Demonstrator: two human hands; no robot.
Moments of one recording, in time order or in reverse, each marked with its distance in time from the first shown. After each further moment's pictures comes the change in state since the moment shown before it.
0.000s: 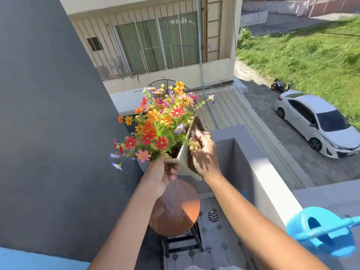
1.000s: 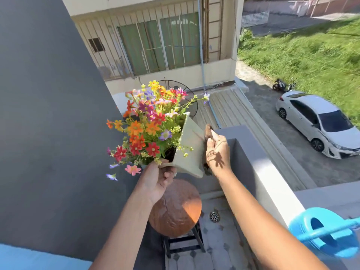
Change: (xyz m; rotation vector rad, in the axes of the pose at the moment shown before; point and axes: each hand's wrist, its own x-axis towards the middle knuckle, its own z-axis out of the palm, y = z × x) left_hand -0.013 0.002 -0.014 -0.153 -0.066 -0.076; right_hand 0.040 -0.022 0.006 0.106 -0.262 0.050
